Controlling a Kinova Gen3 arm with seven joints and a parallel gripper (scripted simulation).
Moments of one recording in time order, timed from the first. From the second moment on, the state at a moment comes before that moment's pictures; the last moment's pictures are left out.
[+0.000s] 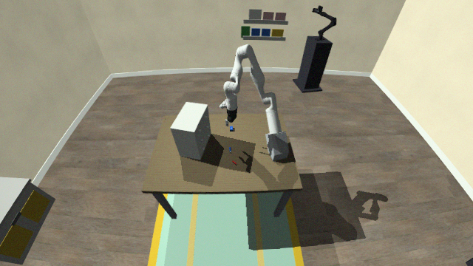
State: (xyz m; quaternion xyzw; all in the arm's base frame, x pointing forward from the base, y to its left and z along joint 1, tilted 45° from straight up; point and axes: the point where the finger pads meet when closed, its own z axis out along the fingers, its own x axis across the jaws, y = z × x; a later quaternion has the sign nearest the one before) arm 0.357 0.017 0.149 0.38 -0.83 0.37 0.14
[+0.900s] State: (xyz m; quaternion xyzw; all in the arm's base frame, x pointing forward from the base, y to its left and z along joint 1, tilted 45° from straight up) arm 0.357 0.010 0.132 0.51 -0.77 0.34 0.19
